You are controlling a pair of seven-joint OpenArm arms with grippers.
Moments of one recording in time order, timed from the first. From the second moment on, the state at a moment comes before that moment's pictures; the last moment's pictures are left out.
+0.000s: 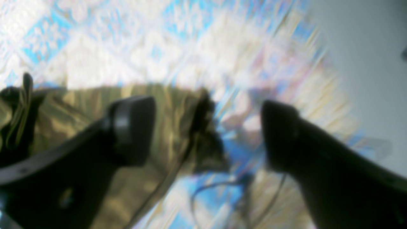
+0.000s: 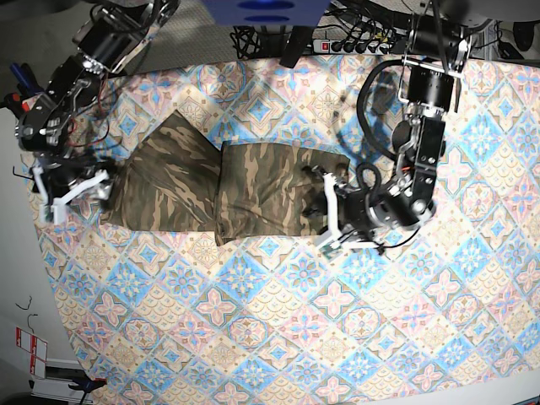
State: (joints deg) left arm -8.9 -12.2 9.2 88.7 -18.5 -42.5 55.1; right arm -1.0 2.0 42.3 94.3 10.4 36.7 -51.9
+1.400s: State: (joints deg) left arm 1.5 -21.4 -6.9 88.9 -11.3 -42.6 54.5; right arm 7.5 9.1 33.3 52.5 31.0 42.5 -46.4
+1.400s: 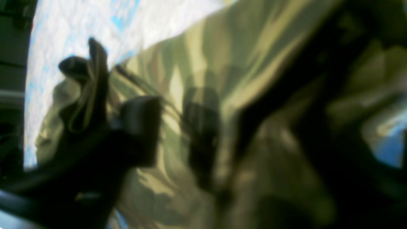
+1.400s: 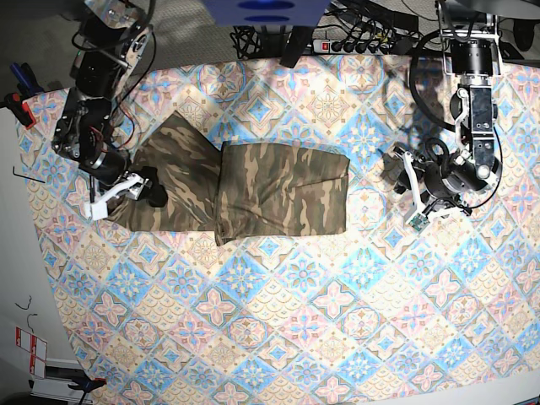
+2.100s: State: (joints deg) left arm -4.3 -1.5 -0.6 69.3 -5.0 -42.4 42.9; right arm 8.6 12.2 33.0 71.6 27.3 29.2 -59.5
